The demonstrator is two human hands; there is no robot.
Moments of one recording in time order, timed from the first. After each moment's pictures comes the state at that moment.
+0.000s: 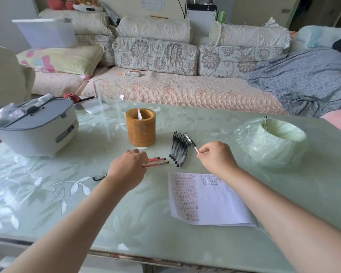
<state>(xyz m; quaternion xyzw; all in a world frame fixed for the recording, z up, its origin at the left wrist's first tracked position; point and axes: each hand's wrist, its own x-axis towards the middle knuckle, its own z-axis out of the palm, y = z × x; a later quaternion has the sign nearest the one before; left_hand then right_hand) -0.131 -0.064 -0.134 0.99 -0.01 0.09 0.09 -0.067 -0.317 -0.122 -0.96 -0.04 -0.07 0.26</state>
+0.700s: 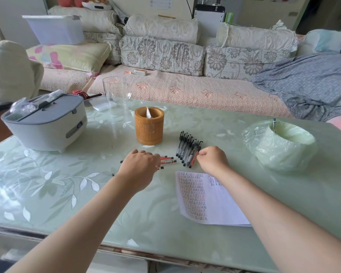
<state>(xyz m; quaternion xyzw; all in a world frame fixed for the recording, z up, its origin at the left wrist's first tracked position) -0.135 -0.059 -0.141 0.98 -0.12 0.14 0.03 -0.053 -0.286 -0.148 -0.96 0.02 0.00 0.29</state>
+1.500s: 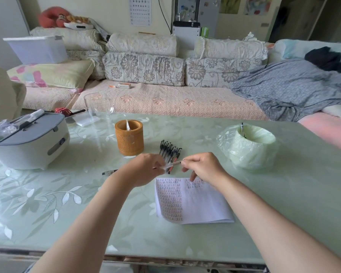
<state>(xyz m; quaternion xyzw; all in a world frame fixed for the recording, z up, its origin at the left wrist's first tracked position) -0.132 -0.120 -0.089 0.97 -0.13 0.00 0.22 -0.121 -0.333 -0.090 -0.86 -0.06 0.05 0.51</state>
